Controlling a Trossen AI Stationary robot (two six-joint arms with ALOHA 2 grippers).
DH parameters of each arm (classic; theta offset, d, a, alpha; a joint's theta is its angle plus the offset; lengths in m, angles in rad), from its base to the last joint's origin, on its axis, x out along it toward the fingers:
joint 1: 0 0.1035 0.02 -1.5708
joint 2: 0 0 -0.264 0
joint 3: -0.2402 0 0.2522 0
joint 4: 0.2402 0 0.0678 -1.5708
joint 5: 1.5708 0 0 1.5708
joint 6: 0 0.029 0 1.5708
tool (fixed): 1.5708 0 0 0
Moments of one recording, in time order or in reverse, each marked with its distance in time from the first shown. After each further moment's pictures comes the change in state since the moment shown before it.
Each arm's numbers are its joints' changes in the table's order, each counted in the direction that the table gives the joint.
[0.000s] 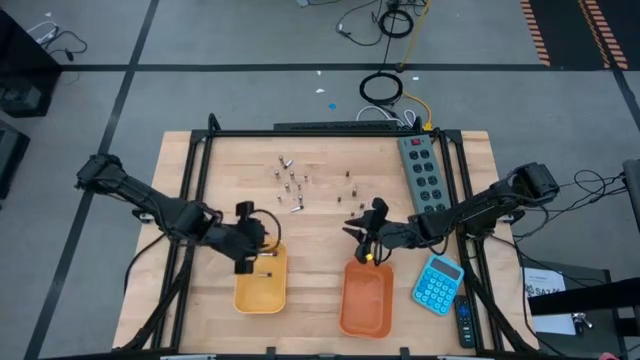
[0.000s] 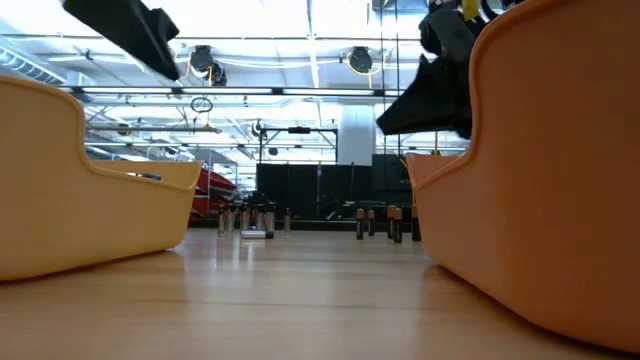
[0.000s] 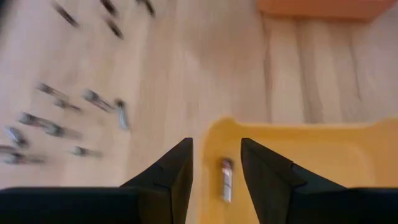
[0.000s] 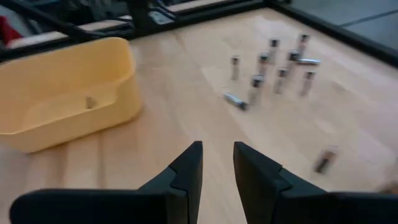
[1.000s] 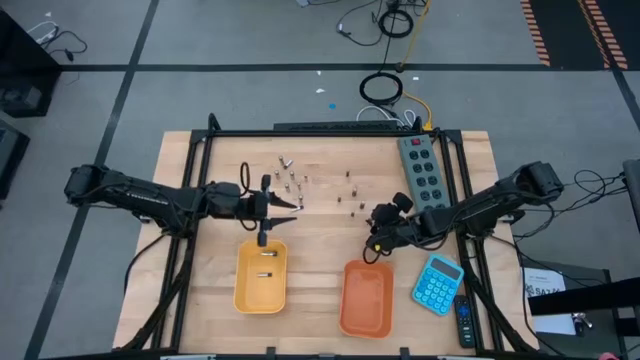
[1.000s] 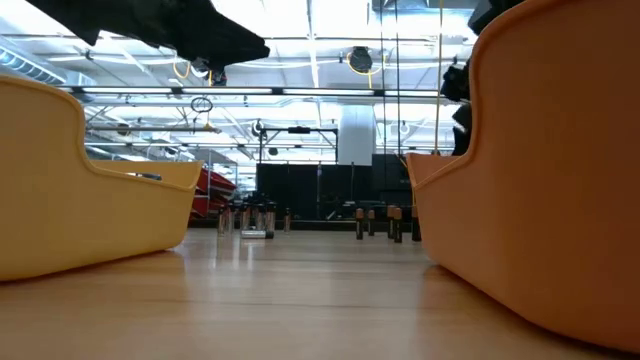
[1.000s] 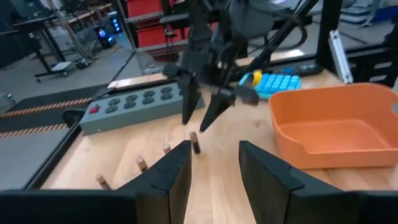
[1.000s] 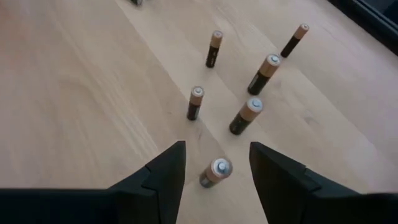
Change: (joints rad) left arm 0.379 -0.104 0.379 -1.025 0.322 0.493; right arm -0.022 -0.026 0.000 0.535 0.105 0.211
